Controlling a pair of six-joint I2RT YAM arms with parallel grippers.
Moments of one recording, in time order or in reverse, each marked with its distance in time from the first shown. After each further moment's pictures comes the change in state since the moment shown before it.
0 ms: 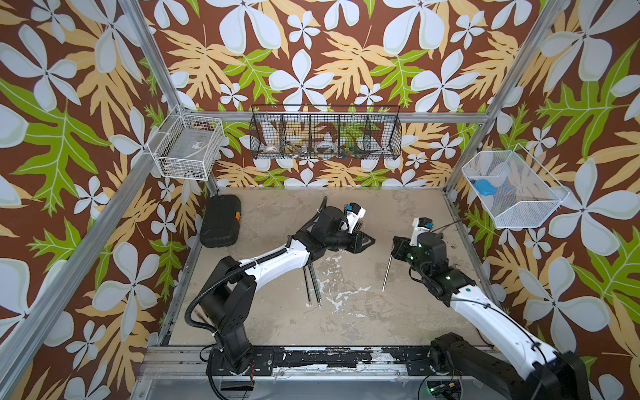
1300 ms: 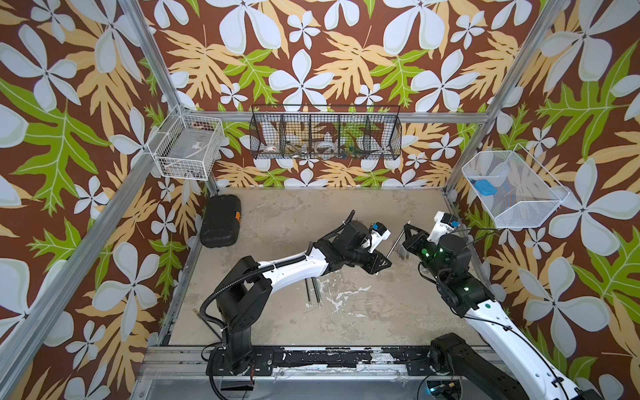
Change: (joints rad) left arm -0.145 0.075 0.067 -0.090 -0.013 0.101; right arm -0.013 -0.096 0.082 0.018 0.001 0.166
